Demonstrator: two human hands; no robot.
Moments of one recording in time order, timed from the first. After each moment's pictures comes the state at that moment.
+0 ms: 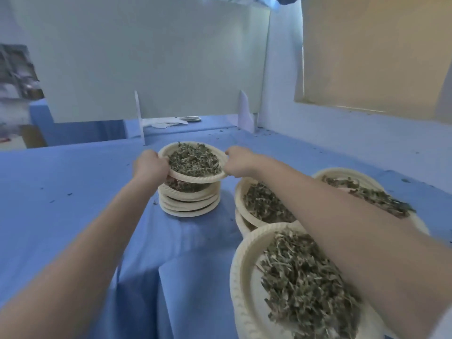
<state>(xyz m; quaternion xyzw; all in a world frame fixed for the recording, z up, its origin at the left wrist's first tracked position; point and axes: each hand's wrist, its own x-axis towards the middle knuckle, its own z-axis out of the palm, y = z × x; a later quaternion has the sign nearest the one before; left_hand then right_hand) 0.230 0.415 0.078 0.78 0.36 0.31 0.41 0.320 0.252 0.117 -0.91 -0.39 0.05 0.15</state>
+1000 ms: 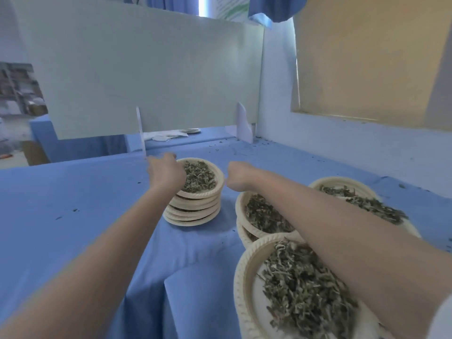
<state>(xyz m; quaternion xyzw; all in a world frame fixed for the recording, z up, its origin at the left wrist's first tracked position) 0.241 0.393 0.100 0.85 0.36 0.26 0.28 0.318 0.256 0.121 -0.92 -0.38 0.04 0.08</state>
